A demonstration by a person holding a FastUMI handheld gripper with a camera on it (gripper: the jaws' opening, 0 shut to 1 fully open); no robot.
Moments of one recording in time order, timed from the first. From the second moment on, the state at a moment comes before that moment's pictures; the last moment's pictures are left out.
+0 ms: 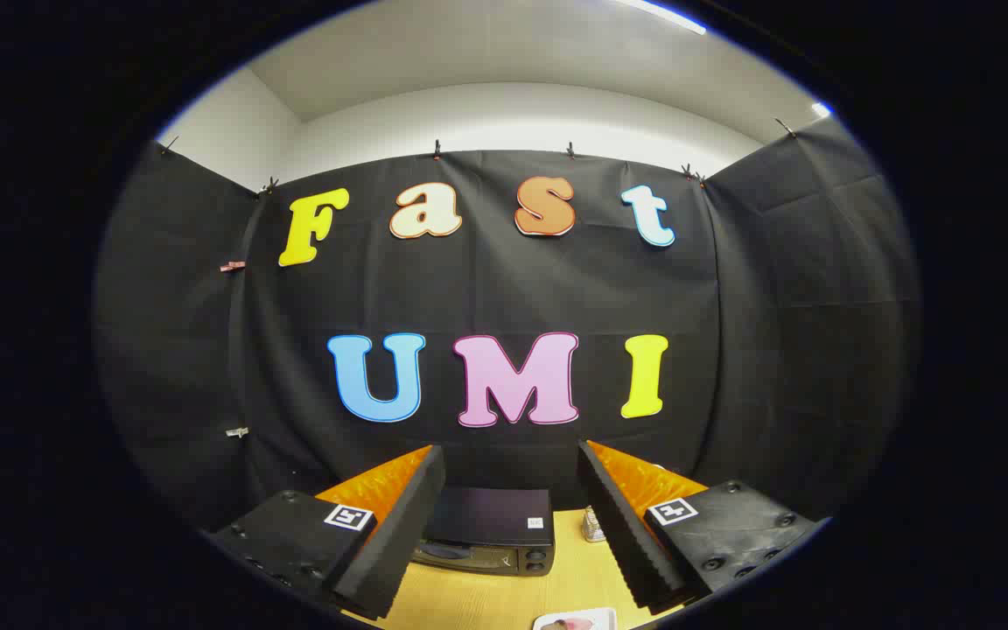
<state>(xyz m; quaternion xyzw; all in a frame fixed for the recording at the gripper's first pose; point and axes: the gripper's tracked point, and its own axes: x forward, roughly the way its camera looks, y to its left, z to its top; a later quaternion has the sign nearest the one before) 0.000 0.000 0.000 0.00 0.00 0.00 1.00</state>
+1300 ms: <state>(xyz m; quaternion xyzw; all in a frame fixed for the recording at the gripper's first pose) 0.011 -0.023 0.001 -0.02 0.00 -0.02 1.00</state>
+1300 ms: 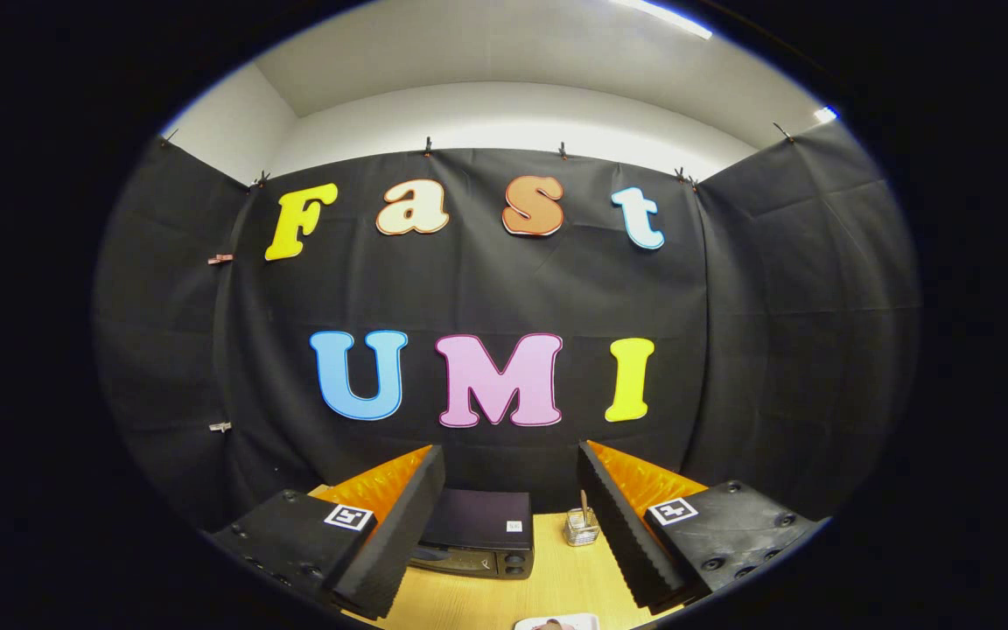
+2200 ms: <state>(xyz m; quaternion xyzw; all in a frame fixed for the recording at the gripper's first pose) 0.131 0.093 -0.144 0.03 0.10 0.03 0.99</state>
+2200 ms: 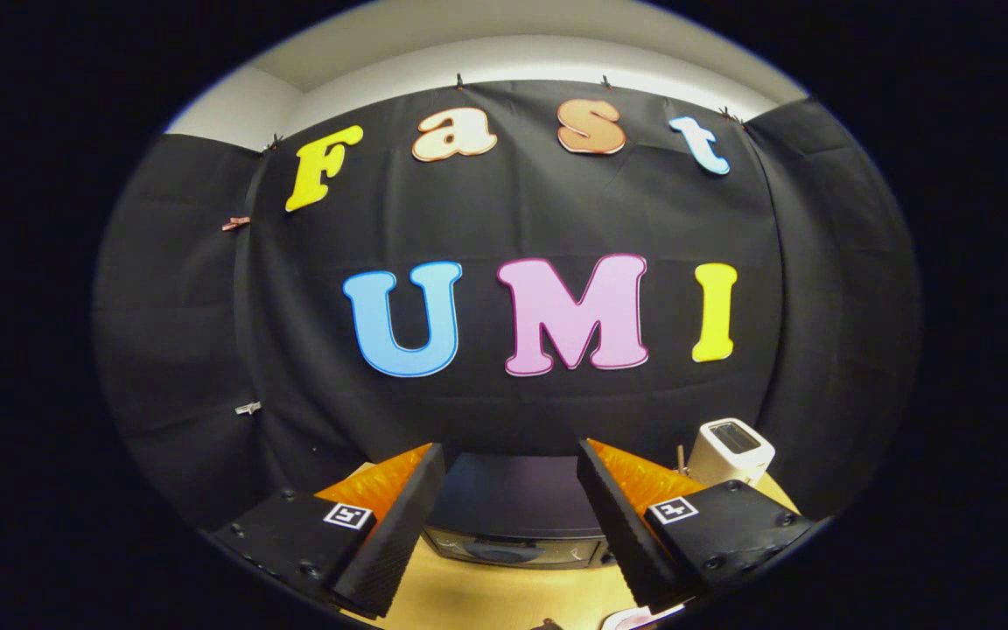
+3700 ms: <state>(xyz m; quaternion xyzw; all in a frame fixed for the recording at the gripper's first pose) 0.146 0.113 -0.399 0.00 0.31 -0.04 0.95</state>
